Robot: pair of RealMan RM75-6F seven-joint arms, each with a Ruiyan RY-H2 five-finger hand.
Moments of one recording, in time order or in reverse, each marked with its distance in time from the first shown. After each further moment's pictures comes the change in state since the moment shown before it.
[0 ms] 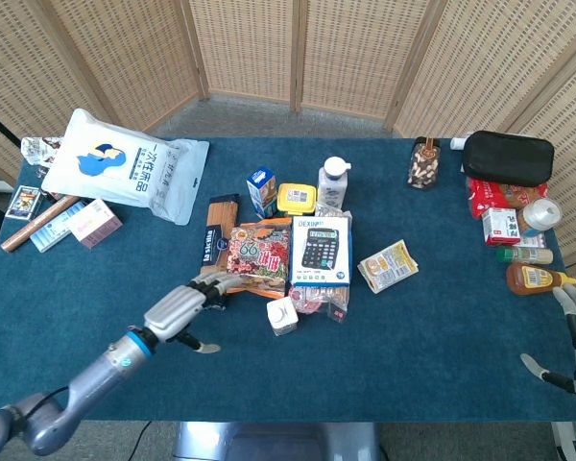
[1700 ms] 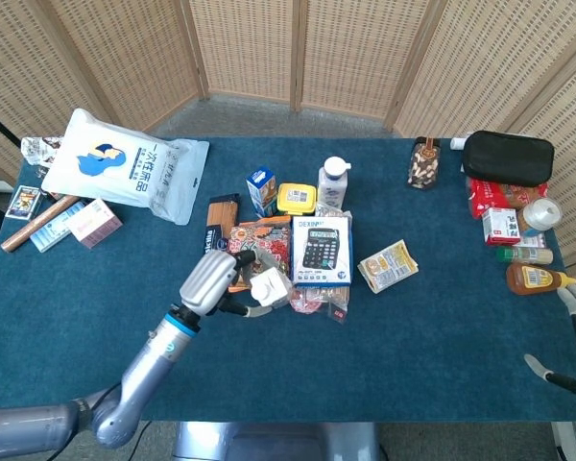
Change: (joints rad) left arm -0.061 -0.177 -0.210 -0.134 -0.175 0.241 0.242; right arm -0.003 0.011 -0.001 -0.001 -0.001 0.001 0.023
